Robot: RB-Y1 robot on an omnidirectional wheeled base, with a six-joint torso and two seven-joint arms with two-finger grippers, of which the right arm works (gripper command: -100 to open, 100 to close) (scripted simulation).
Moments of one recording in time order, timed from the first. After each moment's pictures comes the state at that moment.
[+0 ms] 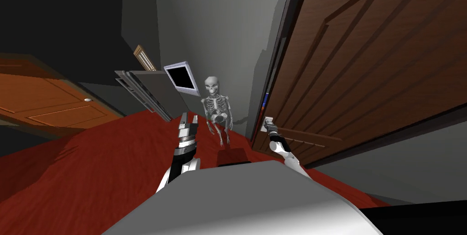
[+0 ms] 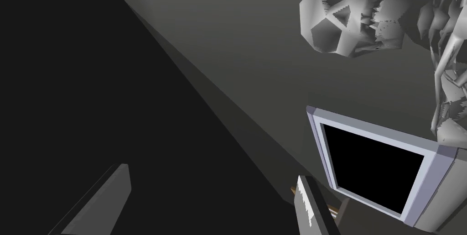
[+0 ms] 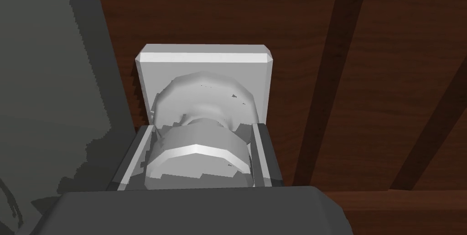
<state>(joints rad) 0.11 -0.35 0.00 -1.30 -0.87 -0.40 -1.11</state>
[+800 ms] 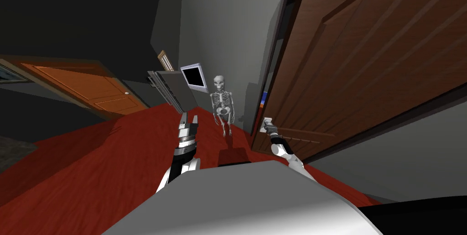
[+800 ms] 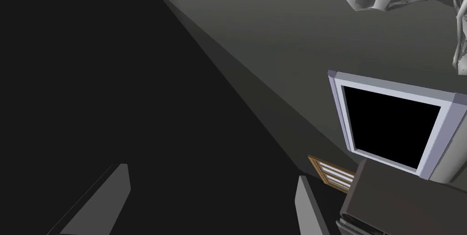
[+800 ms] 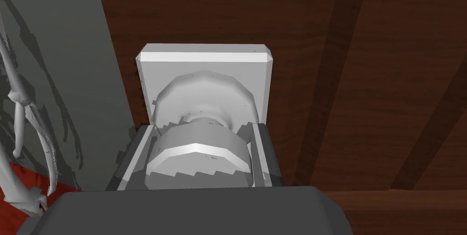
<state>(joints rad) 0.16 -0.42 0.08 -1.35 -0.86 -0.42 -1.18</state>
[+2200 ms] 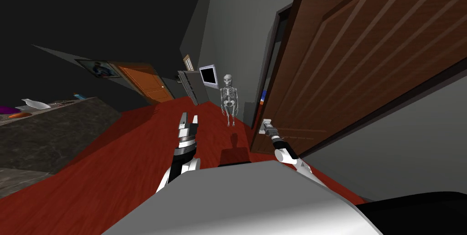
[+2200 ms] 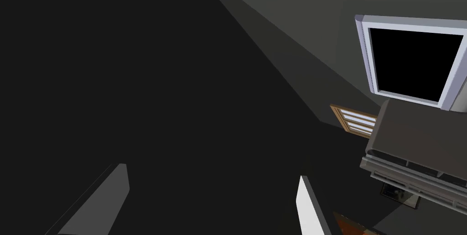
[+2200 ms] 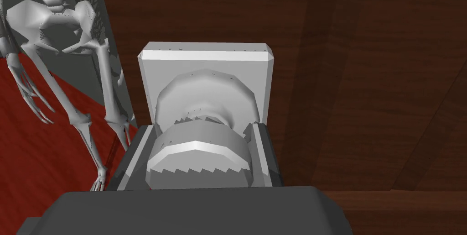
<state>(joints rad) 0.23 -0.54 0.20 -1.41 -0.85 -0.48 -1.29</state>
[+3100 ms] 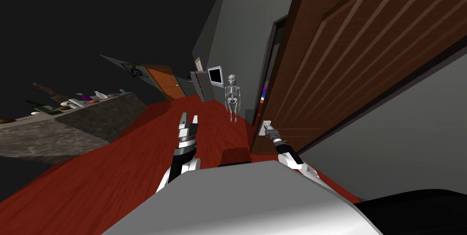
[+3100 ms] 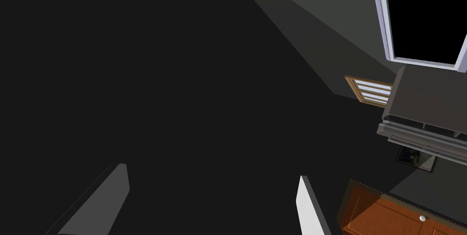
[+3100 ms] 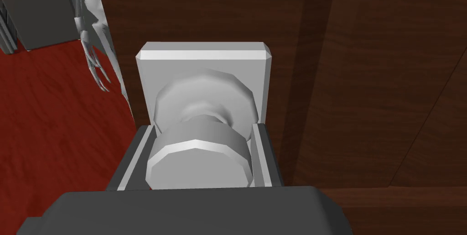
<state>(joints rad) 0.28 -0.63 0.27 -1.44 -0.86 -0.53 -1.34</state>
